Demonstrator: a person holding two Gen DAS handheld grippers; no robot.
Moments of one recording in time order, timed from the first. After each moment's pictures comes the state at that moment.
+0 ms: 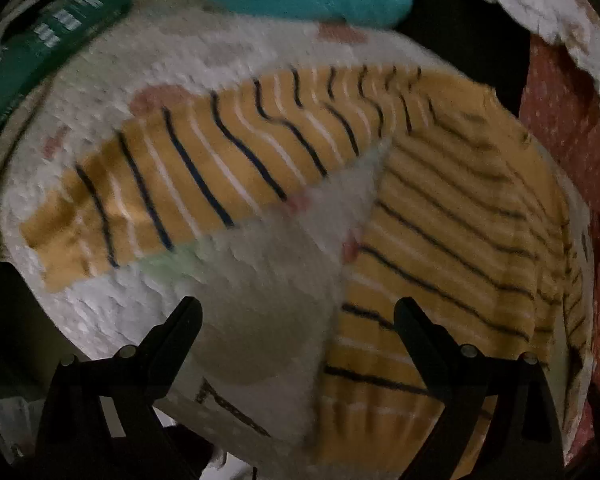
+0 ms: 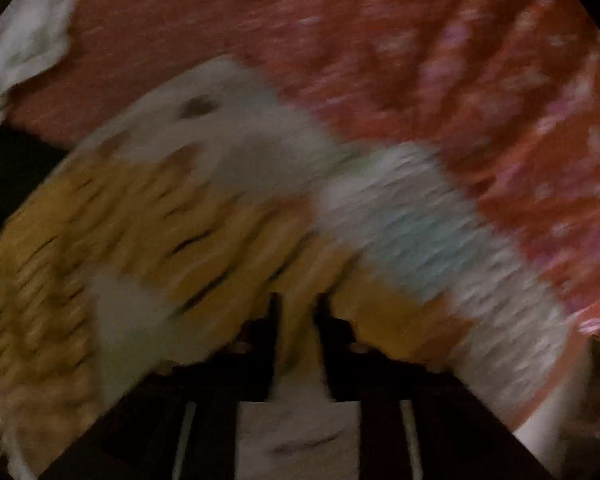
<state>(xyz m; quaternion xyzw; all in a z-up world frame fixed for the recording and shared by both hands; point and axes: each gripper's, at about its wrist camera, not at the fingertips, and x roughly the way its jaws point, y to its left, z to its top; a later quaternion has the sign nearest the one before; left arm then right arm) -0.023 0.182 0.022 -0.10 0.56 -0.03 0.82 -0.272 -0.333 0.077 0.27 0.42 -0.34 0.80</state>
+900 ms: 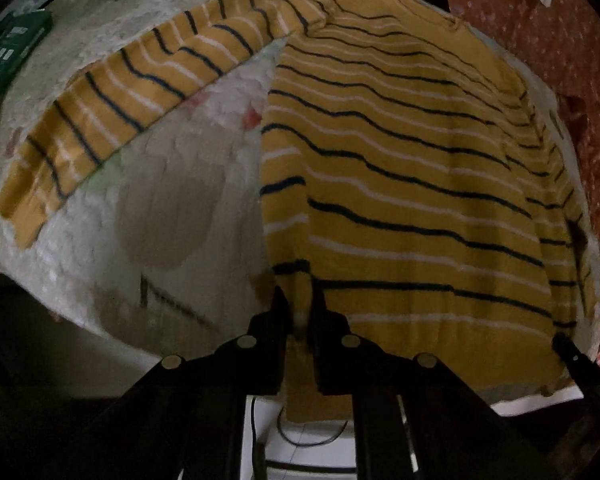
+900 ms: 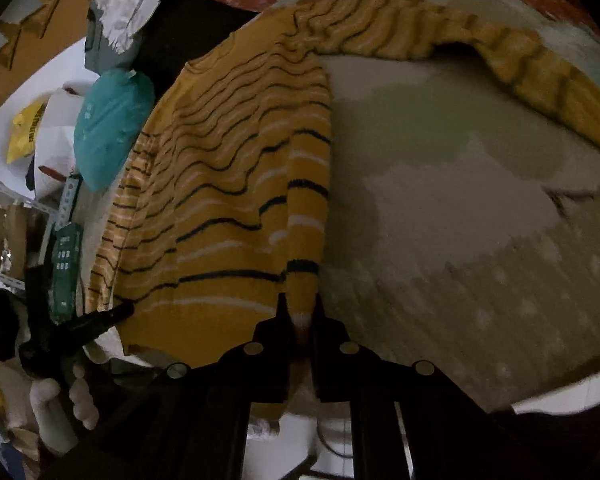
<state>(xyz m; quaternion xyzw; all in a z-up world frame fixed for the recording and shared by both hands) -0.099 0.129 0.022 0.00 0.61 -0.12 0.78 -0.300 -0.180 0.035 0.35 0.47 -0.05 0.81</state>
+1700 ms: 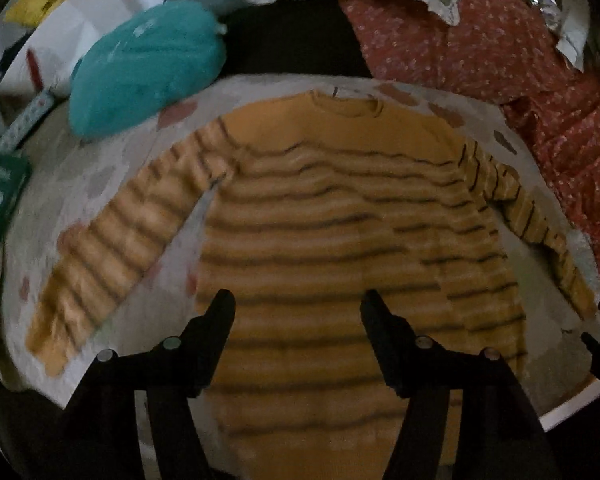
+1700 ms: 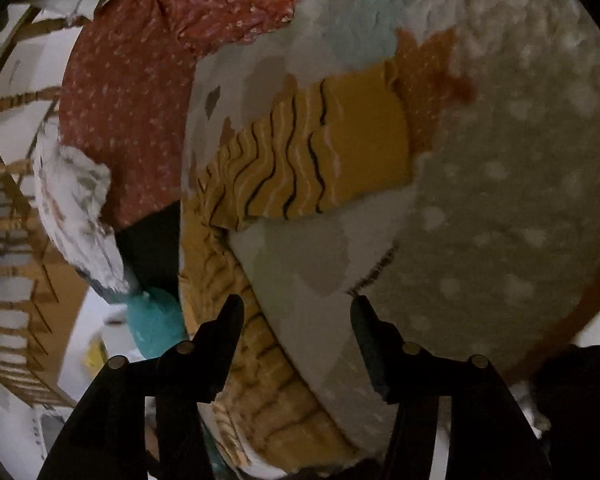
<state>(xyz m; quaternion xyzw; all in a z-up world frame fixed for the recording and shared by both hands) -0.076 0.055 0.102 0.09 0.45 -0.18 0.87 -0.395 -0.351 0.018 0.66 0.25 -0.16 0.69</state>
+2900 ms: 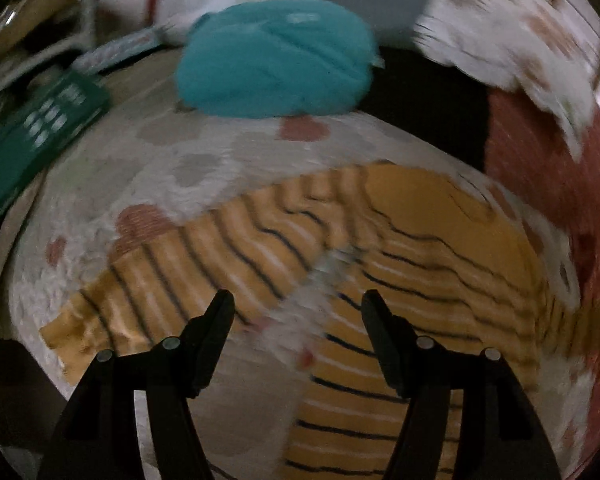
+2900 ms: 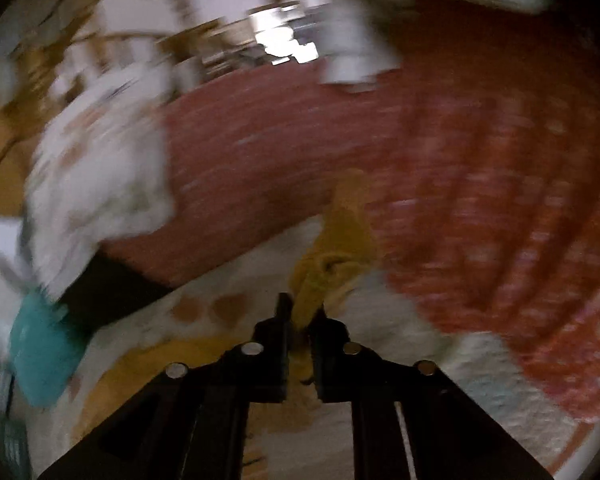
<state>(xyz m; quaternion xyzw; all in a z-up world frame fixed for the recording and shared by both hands) 0.005 0.184 0.100 -0.10 0.45 -0.03 0.89 -0.176 -0.351 0.261 0.23 0.24 -0.30 0.89</state>
